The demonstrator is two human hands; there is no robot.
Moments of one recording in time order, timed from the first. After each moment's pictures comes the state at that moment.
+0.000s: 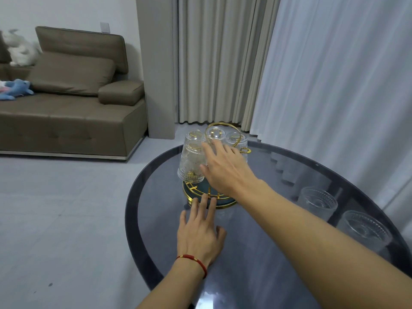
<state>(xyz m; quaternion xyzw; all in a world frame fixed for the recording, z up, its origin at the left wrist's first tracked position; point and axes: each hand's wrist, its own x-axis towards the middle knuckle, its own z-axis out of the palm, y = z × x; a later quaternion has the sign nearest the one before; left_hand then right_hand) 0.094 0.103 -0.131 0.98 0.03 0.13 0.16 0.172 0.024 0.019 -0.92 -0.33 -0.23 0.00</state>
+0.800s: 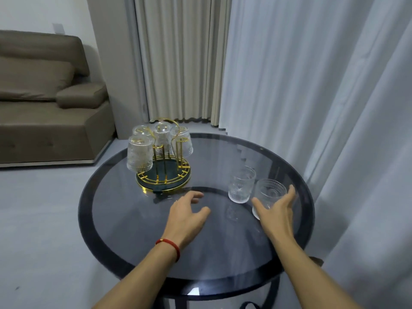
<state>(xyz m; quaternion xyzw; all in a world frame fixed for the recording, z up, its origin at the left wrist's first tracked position) 0.039 -0.012 -0.066 0.86 0.05 0.10 0.50 0.078 -0.233 -0.079 -0.84 0.16 -0.17 0.49</state>
